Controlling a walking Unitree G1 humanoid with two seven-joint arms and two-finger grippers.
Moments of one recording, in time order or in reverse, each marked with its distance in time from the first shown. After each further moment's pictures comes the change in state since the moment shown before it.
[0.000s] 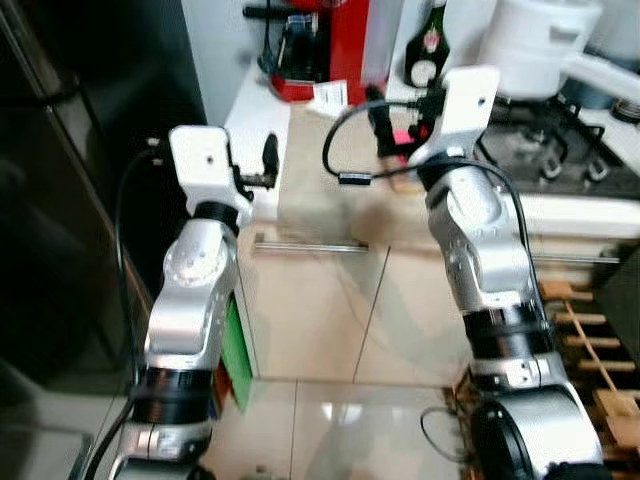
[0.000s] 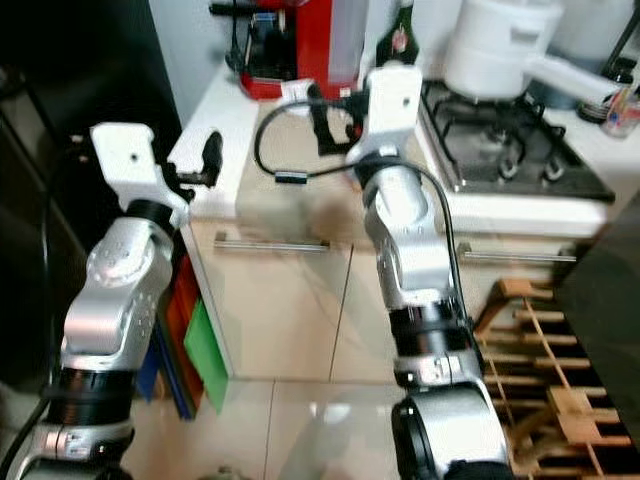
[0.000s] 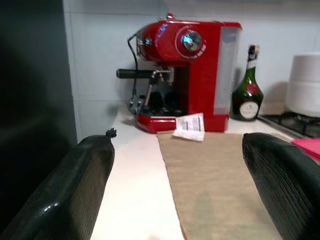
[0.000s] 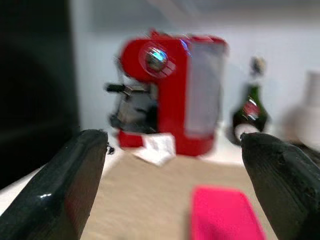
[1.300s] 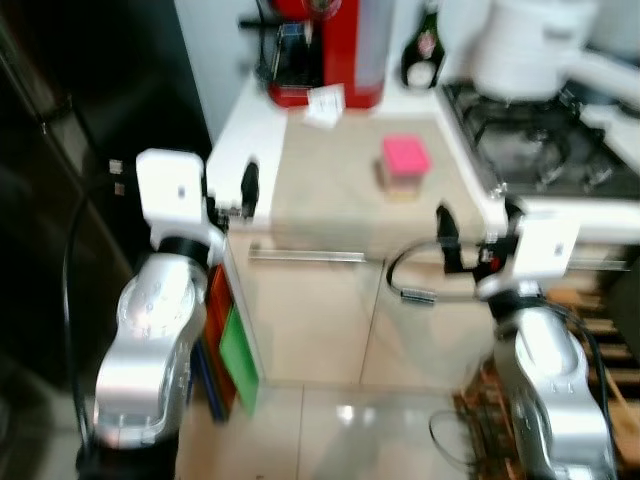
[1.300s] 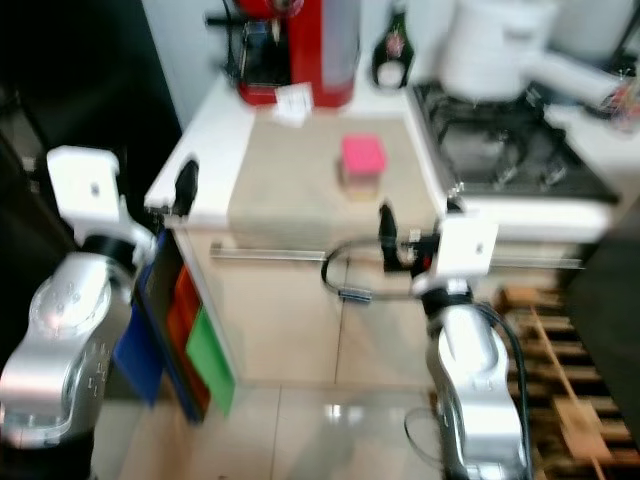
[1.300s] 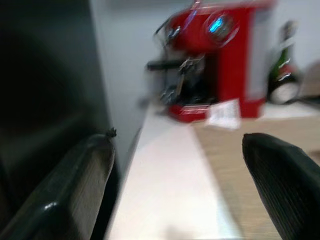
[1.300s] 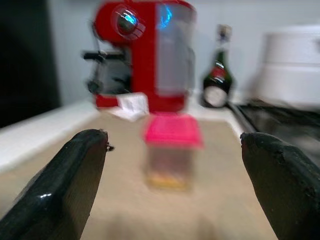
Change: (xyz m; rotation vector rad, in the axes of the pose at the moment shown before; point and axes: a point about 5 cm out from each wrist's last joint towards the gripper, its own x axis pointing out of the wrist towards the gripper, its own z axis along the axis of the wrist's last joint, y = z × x) left arm -0.050 0.029 0.012 0.087 0.043 0.077; right arm -0.114 -0.010 -0.024 -0.034 0.011 -0.046
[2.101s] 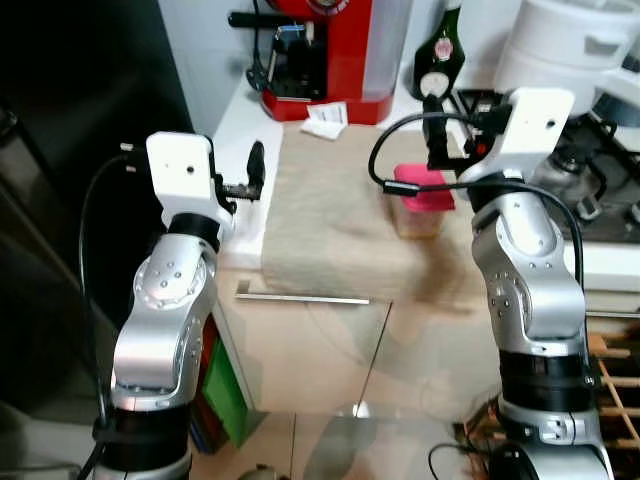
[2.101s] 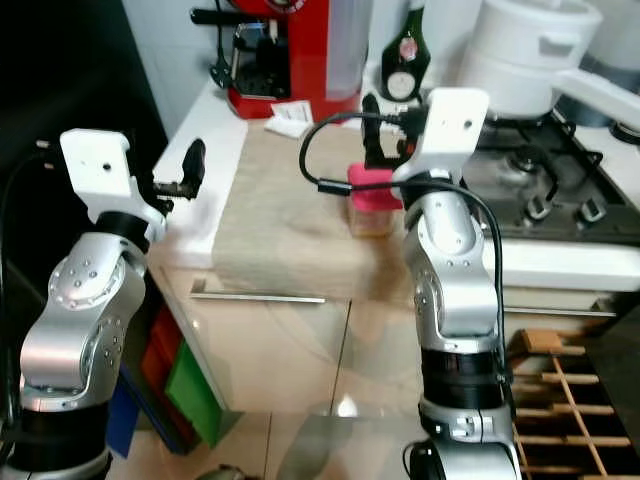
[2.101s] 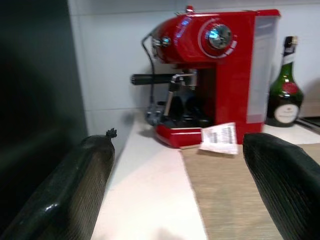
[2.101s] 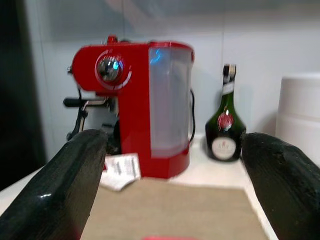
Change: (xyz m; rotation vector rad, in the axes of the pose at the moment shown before) left arm 0.020 -0.017 0.009 -0.040 -0.044 -0.046; right arm 0.067 -0.004 0.043 0.037 -0.050 -0.051
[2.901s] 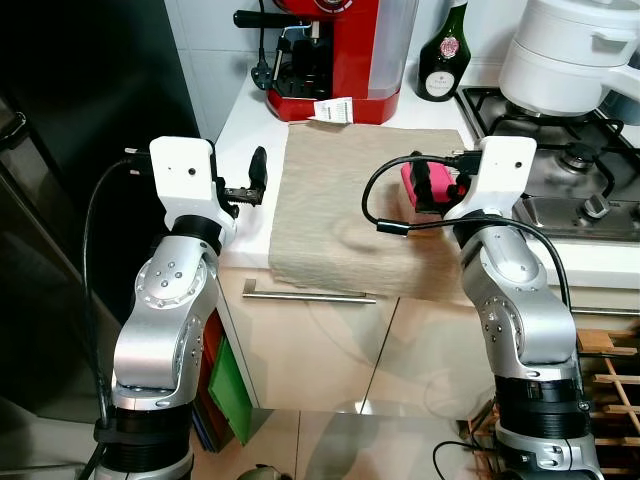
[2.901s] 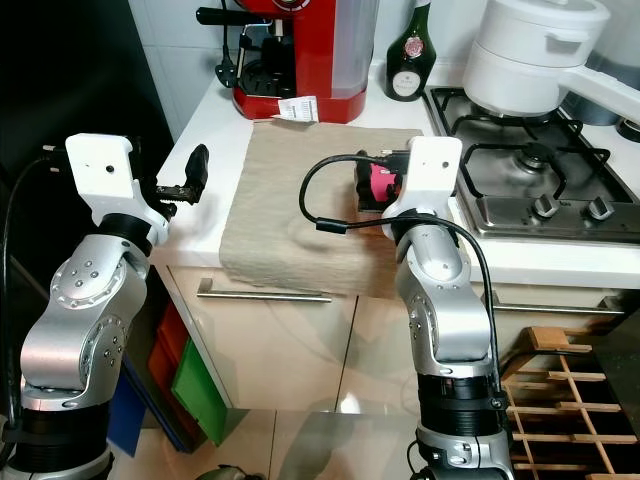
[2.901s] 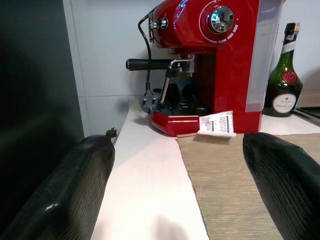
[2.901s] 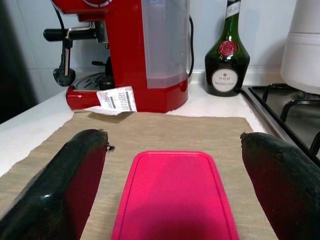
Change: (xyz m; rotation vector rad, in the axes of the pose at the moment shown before) left arm 0.000 -0.001 -0.004 -0.030 0.036 -0.005; right arm -0.012 0.001 -0.032 0.005 0.220 -0.022
